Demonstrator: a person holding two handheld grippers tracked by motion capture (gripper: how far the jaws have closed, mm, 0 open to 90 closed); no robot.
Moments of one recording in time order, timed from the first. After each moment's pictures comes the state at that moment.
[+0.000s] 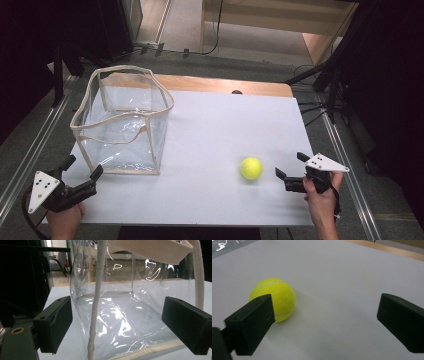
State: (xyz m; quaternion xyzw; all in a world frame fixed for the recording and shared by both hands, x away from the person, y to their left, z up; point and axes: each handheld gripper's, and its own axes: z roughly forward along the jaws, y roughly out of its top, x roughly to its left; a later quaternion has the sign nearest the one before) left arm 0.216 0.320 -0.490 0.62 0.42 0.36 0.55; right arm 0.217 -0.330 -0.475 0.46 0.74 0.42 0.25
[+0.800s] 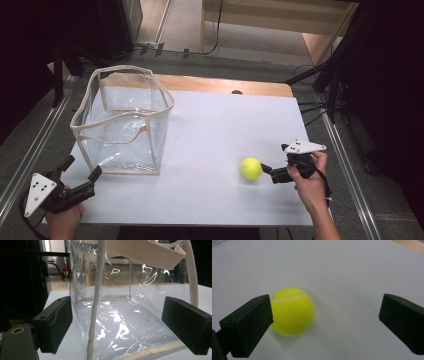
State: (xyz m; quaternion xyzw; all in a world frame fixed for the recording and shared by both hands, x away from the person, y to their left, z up) left arm 0.213 0.323 -0.490 0.62 0.41 0.36 0.56; right arm 0.252 -0.292 -0.450 0.42 0.81 0.36 0.19
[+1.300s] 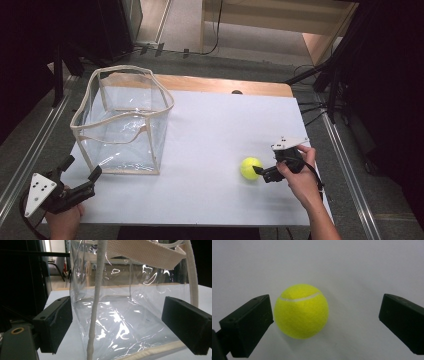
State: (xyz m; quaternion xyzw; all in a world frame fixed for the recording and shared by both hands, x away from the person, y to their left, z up) left arm 0.213 0.323 -0.490 0.61 0.41 0.36 0.57; right arm 0.269 -0.270 -0.452 0.40 0.84 0.32 0.15
